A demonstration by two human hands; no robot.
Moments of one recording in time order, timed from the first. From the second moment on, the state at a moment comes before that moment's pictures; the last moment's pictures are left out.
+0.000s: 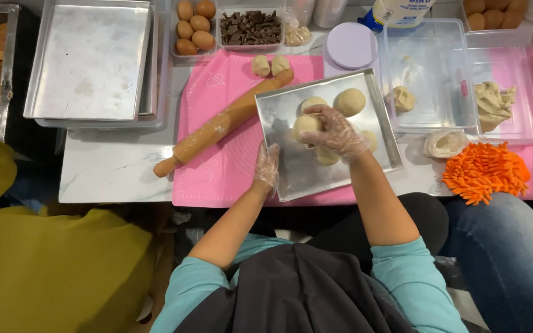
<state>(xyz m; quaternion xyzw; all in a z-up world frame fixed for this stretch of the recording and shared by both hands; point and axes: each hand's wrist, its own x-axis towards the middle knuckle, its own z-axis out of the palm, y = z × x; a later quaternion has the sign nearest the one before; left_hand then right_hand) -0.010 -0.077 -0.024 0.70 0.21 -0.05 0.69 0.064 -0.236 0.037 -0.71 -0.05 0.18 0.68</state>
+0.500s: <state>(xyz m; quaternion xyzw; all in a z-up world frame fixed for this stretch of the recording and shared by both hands) -0.011 -0.068 -0.134 0.66 0.05 0.01 0.75 0.070 -0.209 -0.032 -0.88 -0.28 -0.15 0.36</state>
